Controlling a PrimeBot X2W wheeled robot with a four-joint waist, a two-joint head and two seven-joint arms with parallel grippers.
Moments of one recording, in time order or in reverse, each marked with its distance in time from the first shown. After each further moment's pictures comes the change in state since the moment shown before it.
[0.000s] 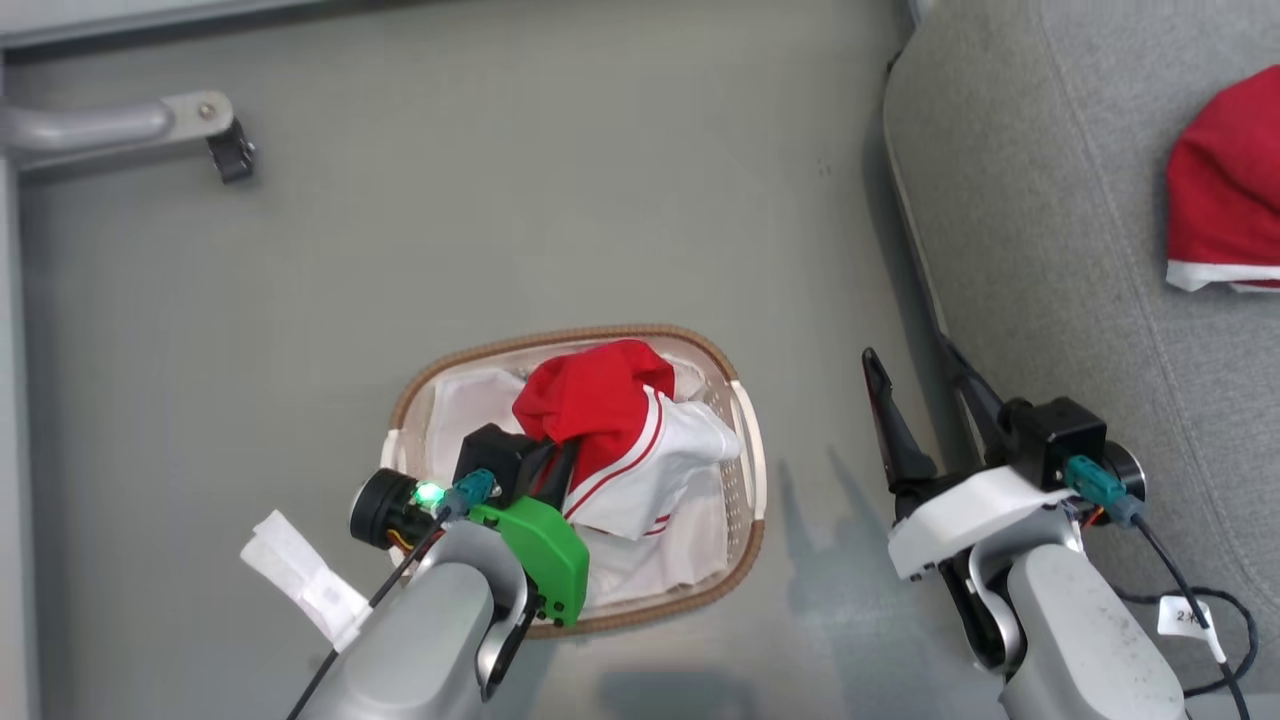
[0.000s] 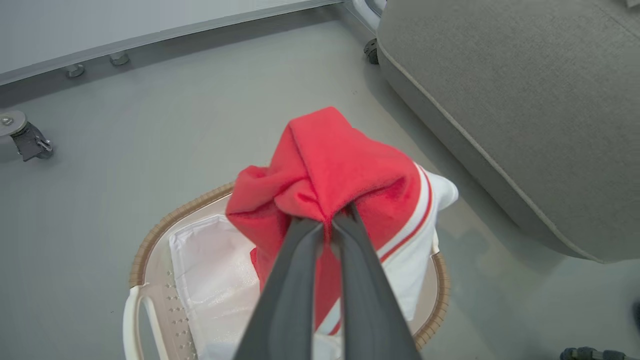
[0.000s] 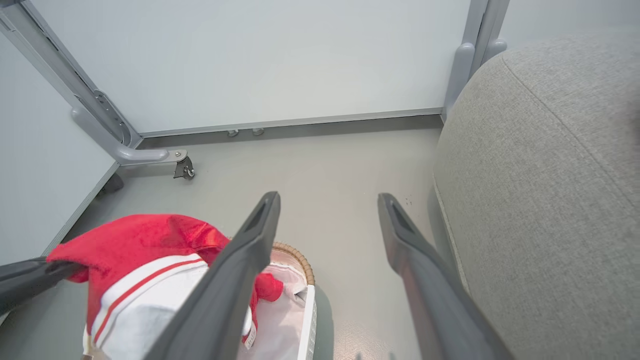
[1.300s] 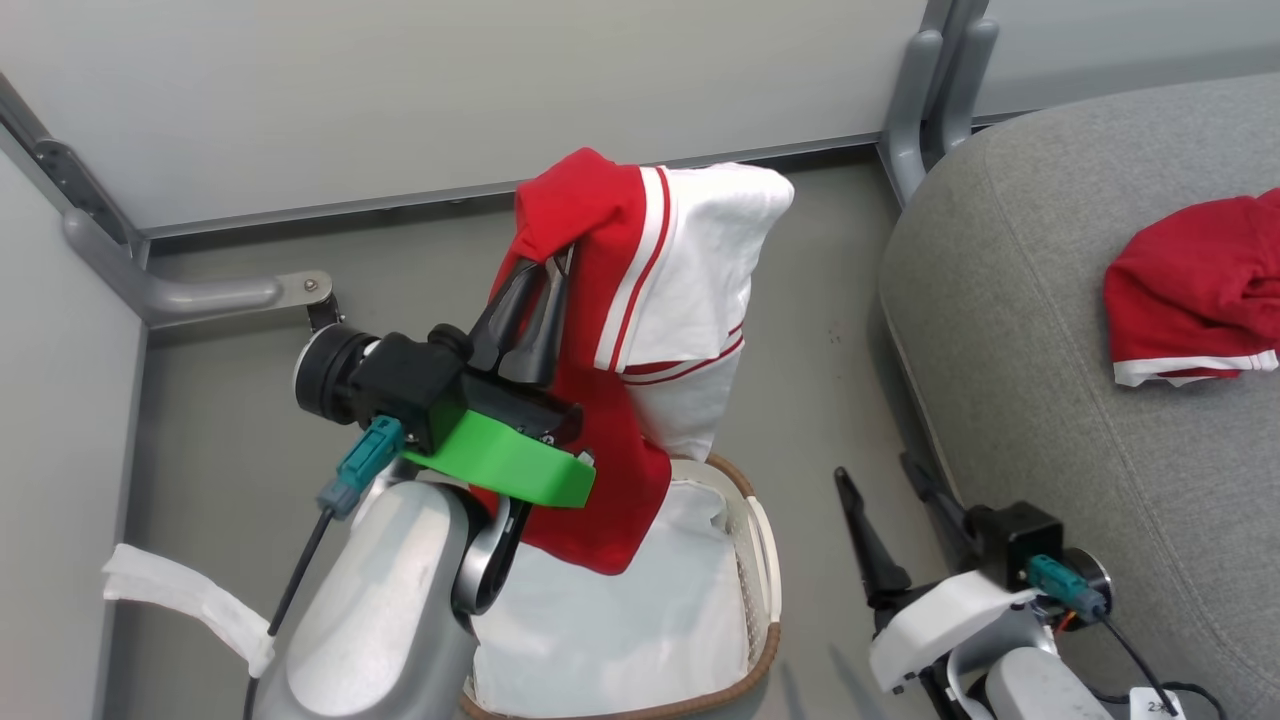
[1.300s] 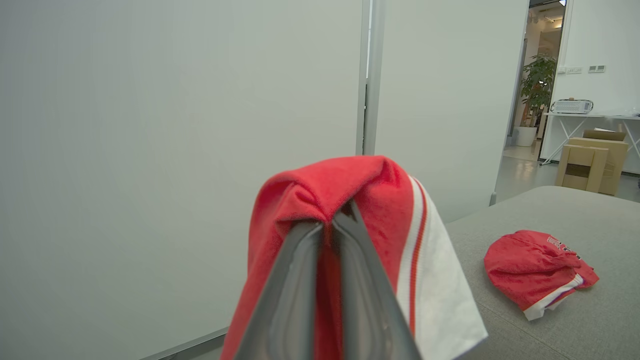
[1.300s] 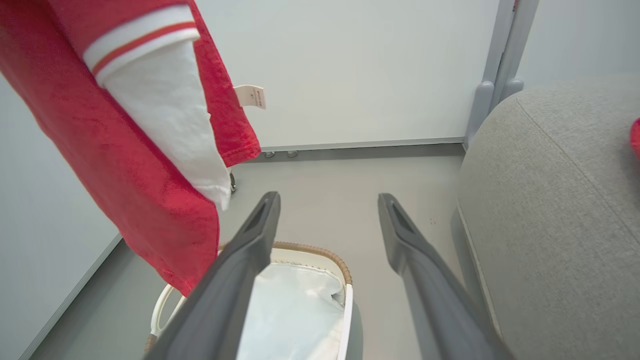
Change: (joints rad) left arm 0.108 -0.021 0.330 -0.646 0.198 -0.058 0.000; right arm 0.149 -0.001 0.070 0.016 0.033 0.000 0.000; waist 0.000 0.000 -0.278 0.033
